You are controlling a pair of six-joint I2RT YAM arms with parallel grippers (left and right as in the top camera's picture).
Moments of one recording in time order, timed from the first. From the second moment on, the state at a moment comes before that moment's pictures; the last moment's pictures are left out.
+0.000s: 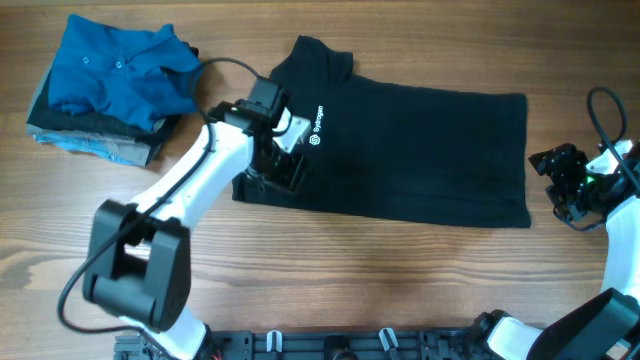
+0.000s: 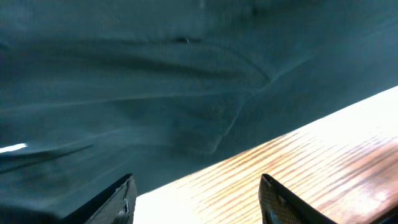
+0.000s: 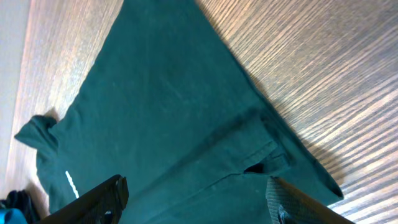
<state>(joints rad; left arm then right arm) -0.39 1.80 1.26 -0.91 0.27 0.01 -0.64 1.41 0.94 -0.72 -0.47 0.34</state>
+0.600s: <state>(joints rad) -0.49 1.90 1.21 -0.75 0.18 0.00 -0.64 1.41 0.94 -0.72 -0.50 0.33</state>
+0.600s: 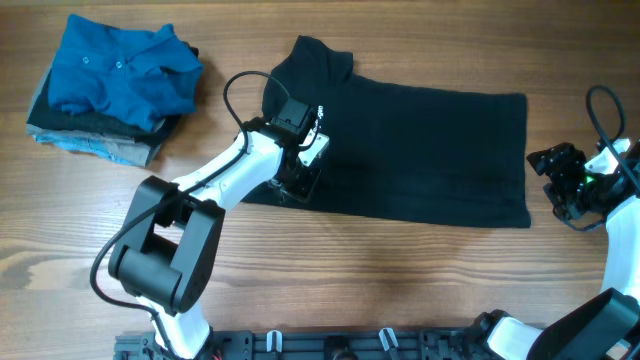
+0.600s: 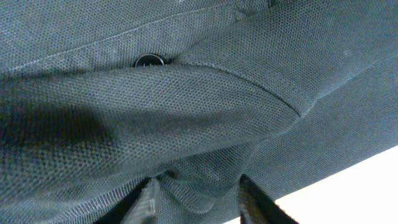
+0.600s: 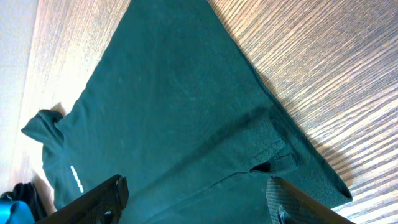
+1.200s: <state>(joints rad) -0.49 1.91 1.32 -0.76 0.05 0.06 -0.64 1.41 0.94 -0.72 -0.50 0.33</state>
